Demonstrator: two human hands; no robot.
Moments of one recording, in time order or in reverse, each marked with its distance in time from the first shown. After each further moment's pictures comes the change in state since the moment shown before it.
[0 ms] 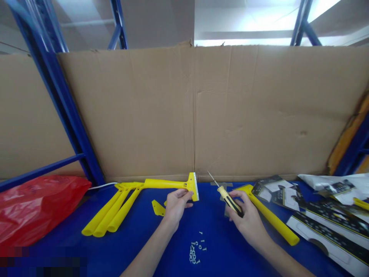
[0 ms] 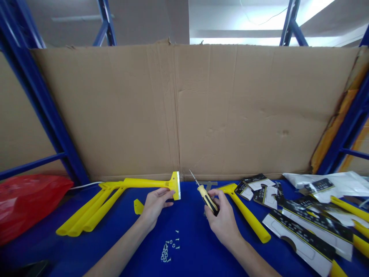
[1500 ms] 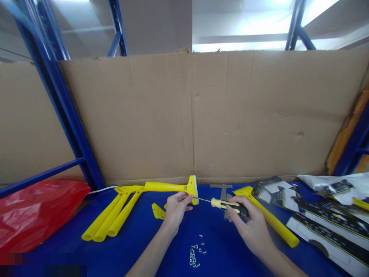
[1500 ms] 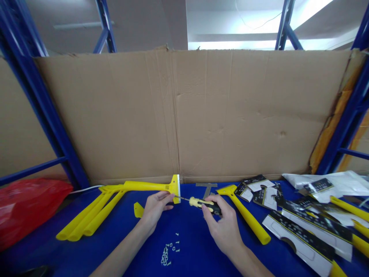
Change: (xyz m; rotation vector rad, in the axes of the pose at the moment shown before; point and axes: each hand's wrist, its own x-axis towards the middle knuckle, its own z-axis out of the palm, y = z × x) left_hand -0.001 0.002 0.002 -0.016 0.012 -0.020; right_hand -0.008 -0.022 -0.004 -0.095 0.089 -0.161
